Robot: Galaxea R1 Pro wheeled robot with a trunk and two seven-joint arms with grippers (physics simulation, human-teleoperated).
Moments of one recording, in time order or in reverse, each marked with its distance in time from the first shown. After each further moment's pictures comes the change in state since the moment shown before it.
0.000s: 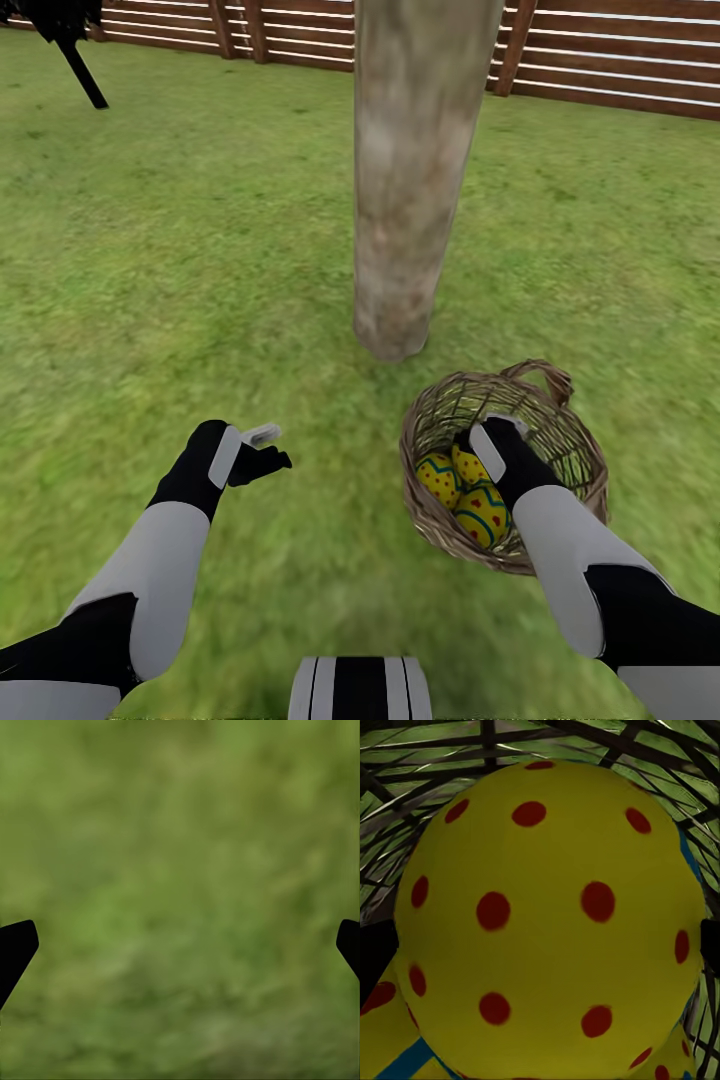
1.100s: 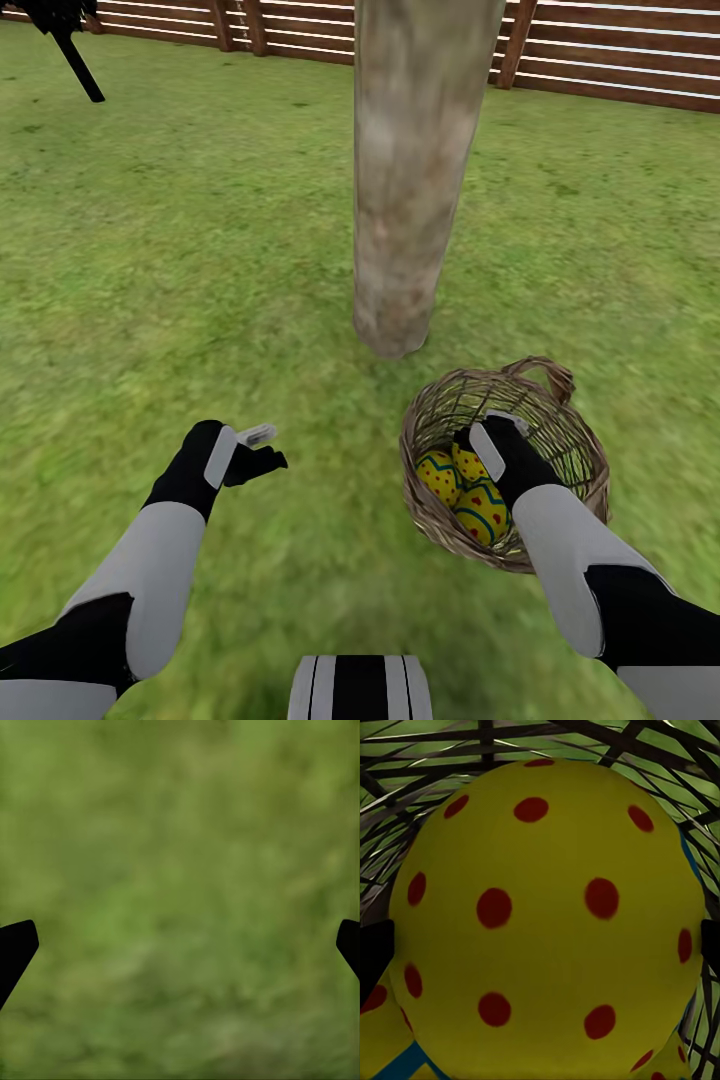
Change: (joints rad) left arm 0.000 0.015 0.002 0.000 -0.001 0.000 -0.001; right arm -0.001 0.001 0.001 -0.014 0.018 0.014 0.001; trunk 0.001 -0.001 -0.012
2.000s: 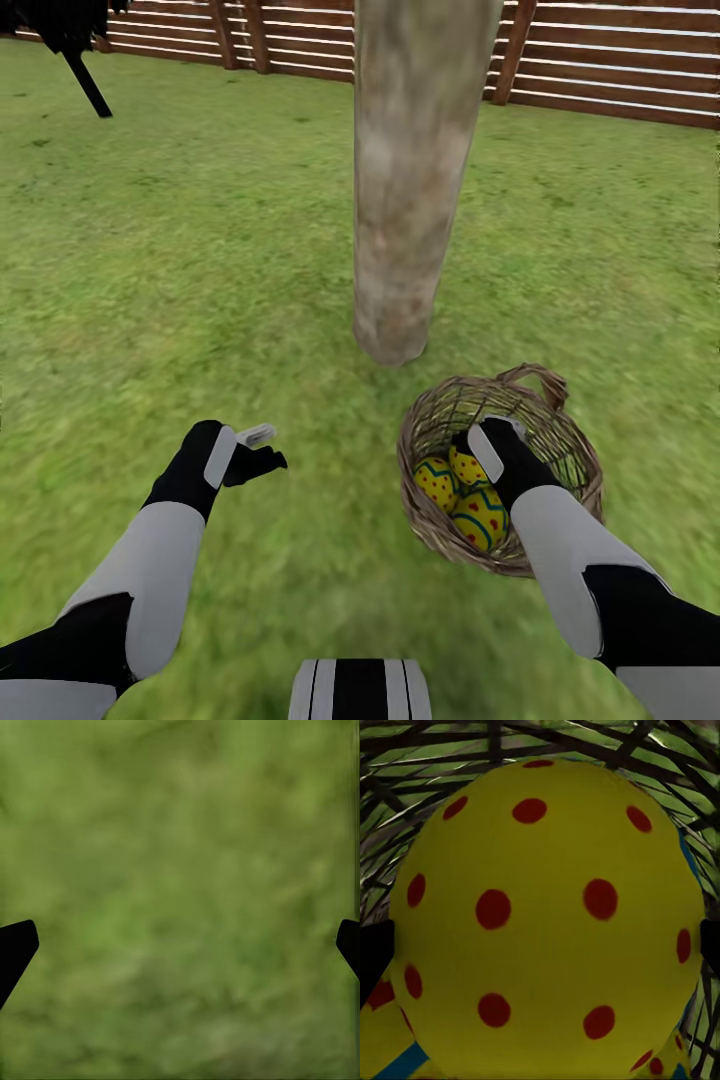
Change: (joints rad) left arm 0.000 0.001 0.001 0.000 0.001 0.000 0.001; right arm 0.001 0.005 0.002 0.017 -0.023 -0.005 -0.002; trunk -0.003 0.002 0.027
